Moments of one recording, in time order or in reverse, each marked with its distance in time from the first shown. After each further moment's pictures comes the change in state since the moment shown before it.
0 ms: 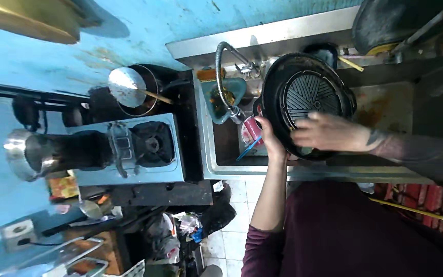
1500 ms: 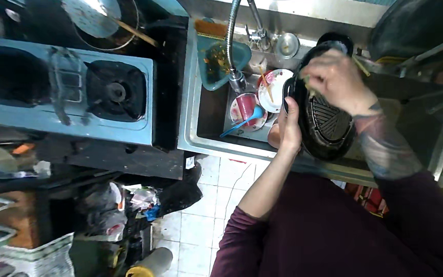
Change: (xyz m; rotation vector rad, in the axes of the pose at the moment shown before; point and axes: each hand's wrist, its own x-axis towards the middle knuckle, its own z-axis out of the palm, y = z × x) left_hand -0.029 -0.025 0.006 0.073 0.013 0.006; right_hand 0.044 0.047 -0.015 0.105 0.266 0.431
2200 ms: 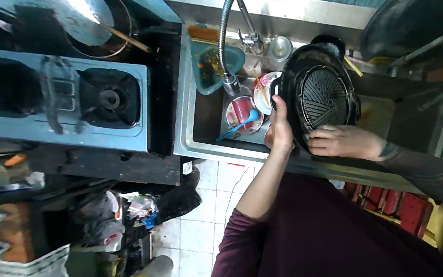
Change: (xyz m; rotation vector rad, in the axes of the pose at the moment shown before) left_hand 0.010 0.000 -0.003 -0.063 -0.008 -0.060; right_hand -0.119 -0.023 0.001 -0.154 -0.419 -0.620
